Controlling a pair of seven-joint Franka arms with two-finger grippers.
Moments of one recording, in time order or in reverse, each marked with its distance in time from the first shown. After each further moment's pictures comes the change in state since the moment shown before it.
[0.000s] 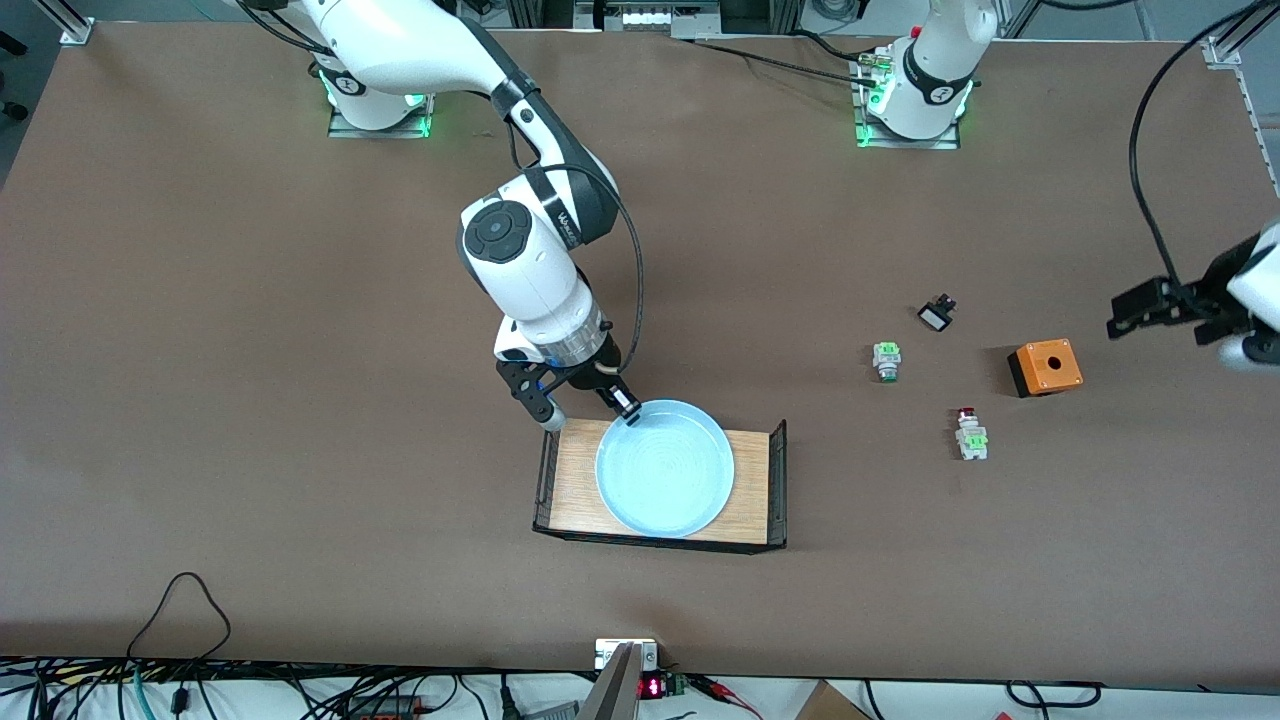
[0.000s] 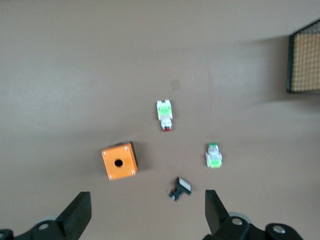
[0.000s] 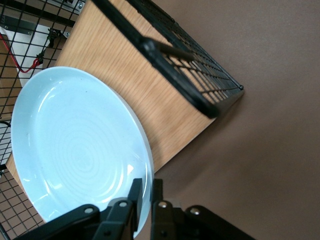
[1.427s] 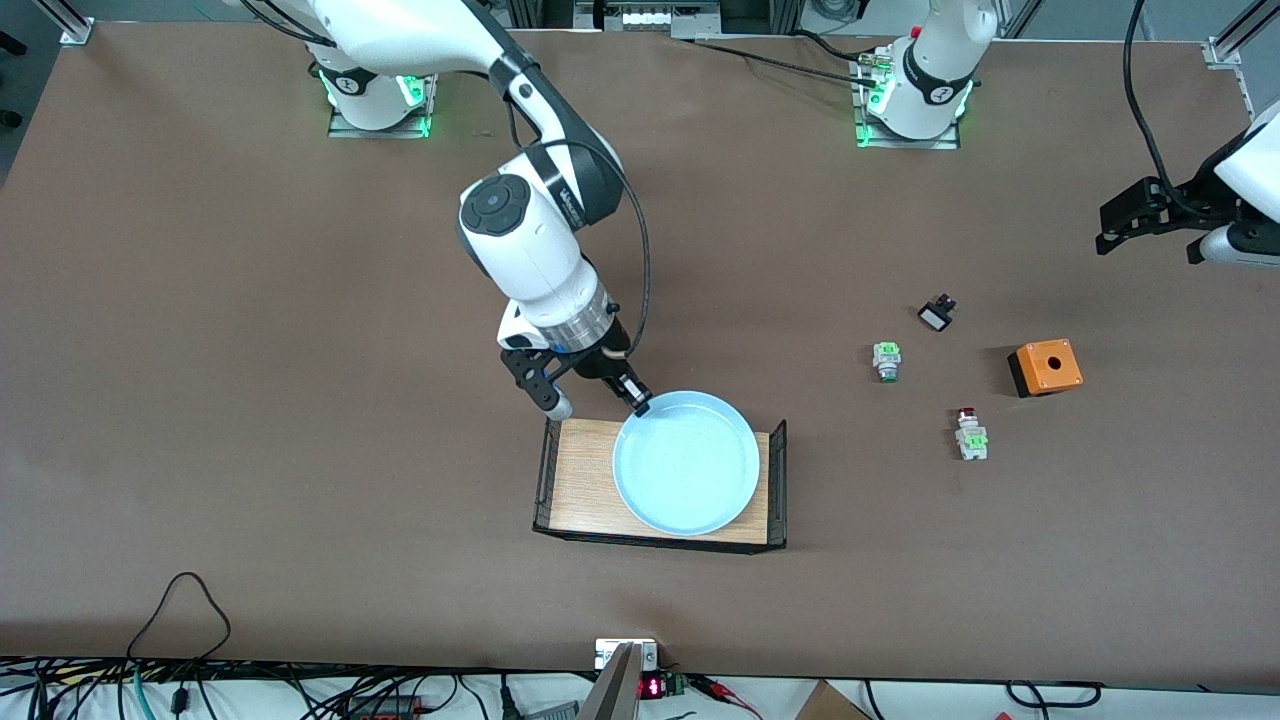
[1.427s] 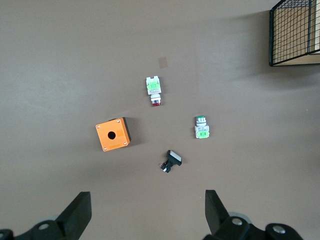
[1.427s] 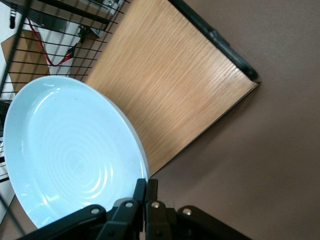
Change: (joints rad) left arm -0.053 -0.185 0.029 -0.154 0.002 -0.027 -0.003; right arm 0.009 -0.058 0.001 0.033 0.006 -0.048 0.007
